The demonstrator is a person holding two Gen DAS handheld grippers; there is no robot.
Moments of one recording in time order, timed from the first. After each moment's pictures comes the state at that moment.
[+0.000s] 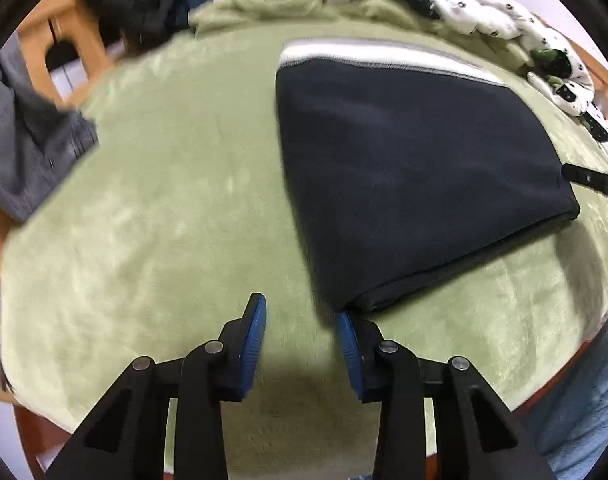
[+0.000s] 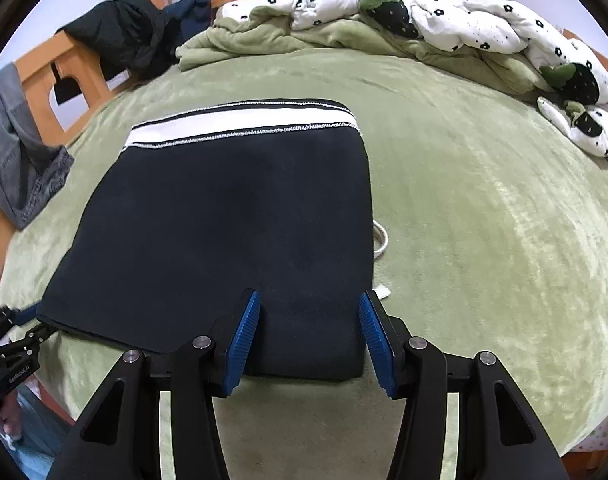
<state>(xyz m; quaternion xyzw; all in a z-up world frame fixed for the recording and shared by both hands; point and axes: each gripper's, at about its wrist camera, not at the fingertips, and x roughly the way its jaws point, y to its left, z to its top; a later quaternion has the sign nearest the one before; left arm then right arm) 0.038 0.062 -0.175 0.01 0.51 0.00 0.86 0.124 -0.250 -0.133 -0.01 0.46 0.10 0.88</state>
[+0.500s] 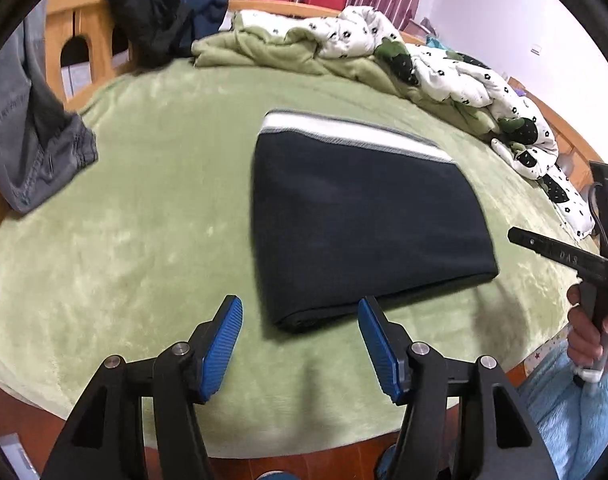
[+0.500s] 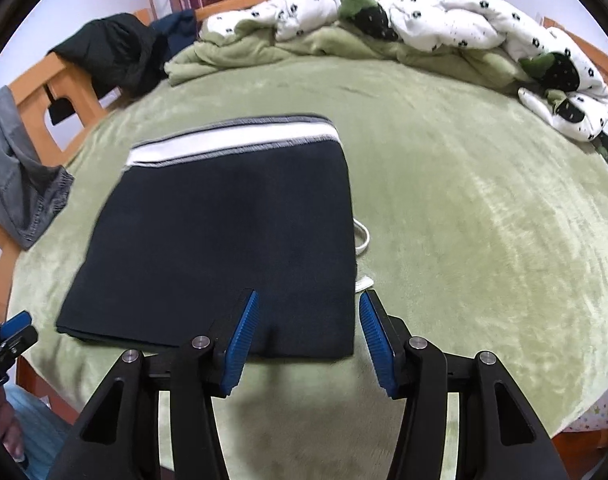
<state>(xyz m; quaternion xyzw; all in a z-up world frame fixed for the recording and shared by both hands) -0.006 0.052 -0.103 -0.08 0.42 -0.04 0.90 0.096 -0.256 -0.100 0.01 0.45 0.08 0.89</state>
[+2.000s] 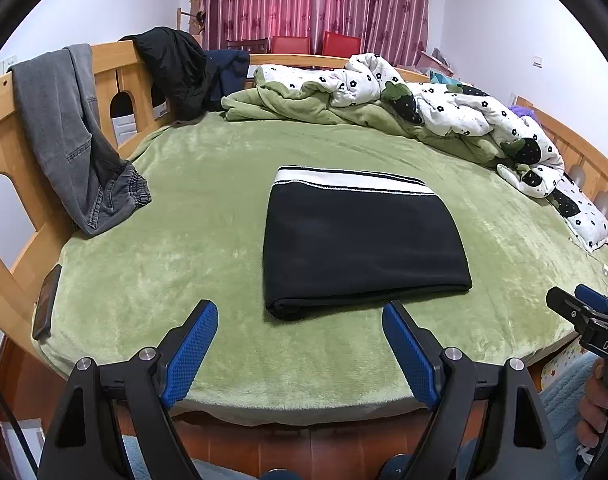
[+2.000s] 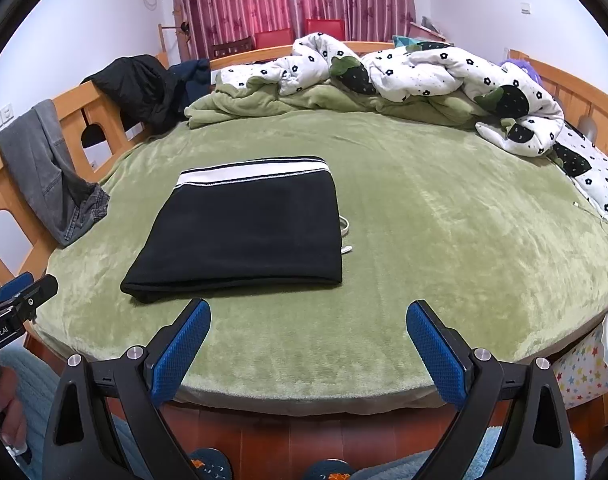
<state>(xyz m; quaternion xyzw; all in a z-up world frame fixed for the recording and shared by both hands) -0.085 0.012 -0.036 -0.05 0.35 0.03 0.93 -0.045 -0.275 -0.037 0.02 0.38 0.07 0.92</state>
